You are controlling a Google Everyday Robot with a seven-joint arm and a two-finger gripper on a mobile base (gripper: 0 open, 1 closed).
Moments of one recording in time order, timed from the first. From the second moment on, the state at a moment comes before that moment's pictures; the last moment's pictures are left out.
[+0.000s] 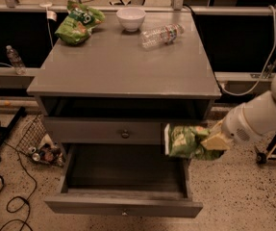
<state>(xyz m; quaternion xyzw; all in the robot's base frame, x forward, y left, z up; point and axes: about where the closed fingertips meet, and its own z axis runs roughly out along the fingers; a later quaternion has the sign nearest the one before) 0.482 -0.199 0.748 -0.46 0.85 0.16 0.21</state>
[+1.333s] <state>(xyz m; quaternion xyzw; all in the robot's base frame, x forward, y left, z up) 0.478 -0.201 0.653 -0.41 0.86 0.22 0.23</state>
